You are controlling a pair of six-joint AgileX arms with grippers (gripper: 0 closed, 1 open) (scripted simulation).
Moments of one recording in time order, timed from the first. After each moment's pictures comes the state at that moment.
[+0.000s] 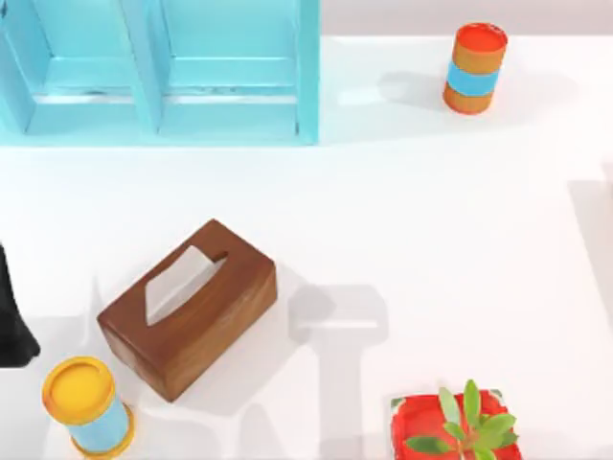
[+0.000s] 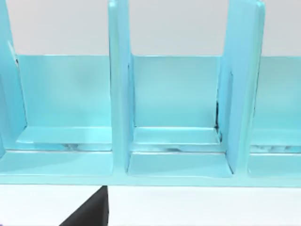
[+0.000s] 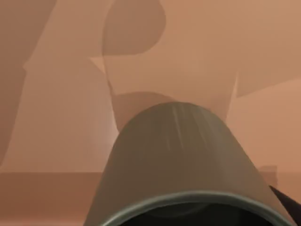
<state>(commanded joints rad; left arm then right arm) 0.00 0.00 0.00 0.00 0.00 0.00 -0.64 1.60 0.96 -0.93 0.00 -0.63</state>
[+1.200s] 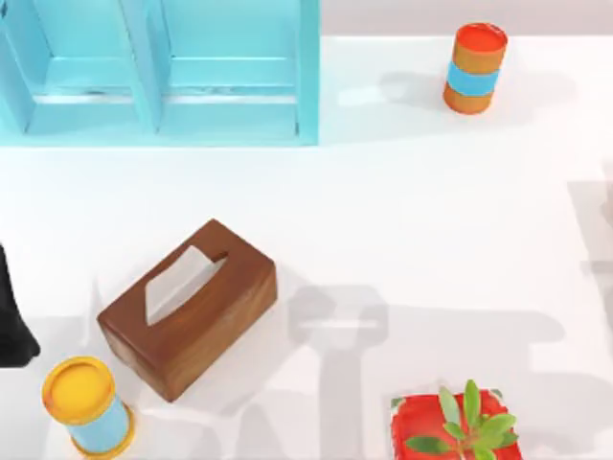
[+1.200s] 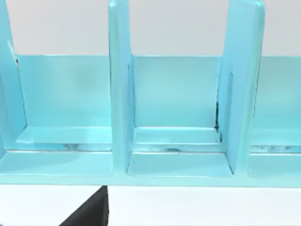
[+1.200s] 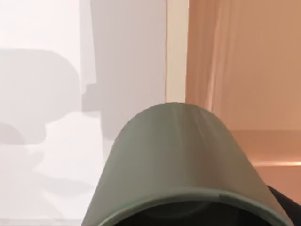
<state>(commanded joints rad) 0.00 0.00 0.00 0.00 0.00 0.00 -0.17 1.57 1.30 -1.39 0.00 -0.16</state>
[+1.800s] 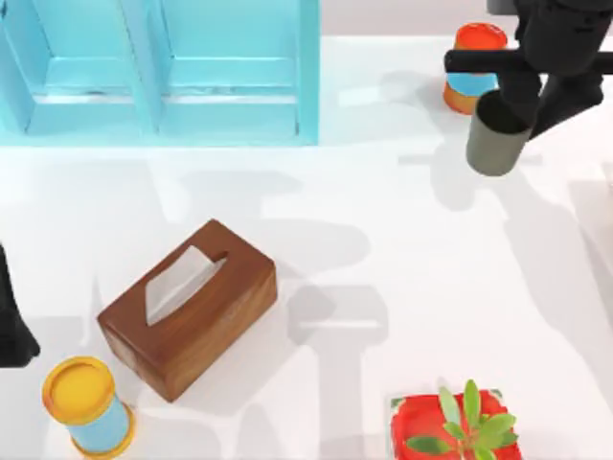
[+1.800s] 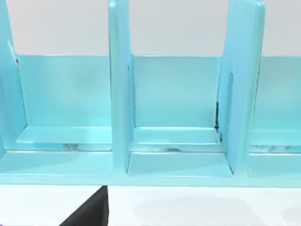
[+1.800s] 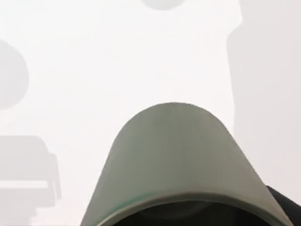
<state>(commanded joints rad) 0.00 0.00 0.00 0.00 0.00 0.00 0.31 2.19 2.19 -1.54 0.00 0.34</state>
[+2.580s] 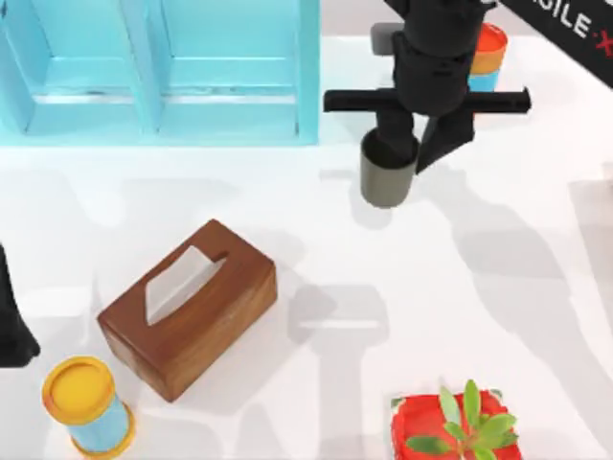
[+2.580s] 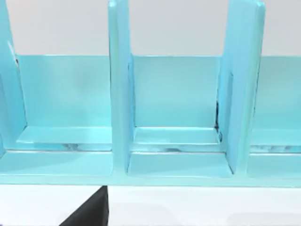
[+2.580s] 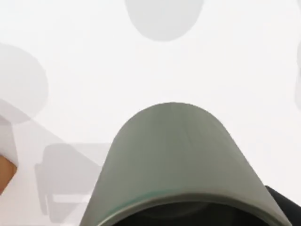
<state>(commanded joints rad) 0.00 0.00 0.00 0.00 0.00 0.00 0.51 2.38 2.37 -1.54 0.00 0.54</state>
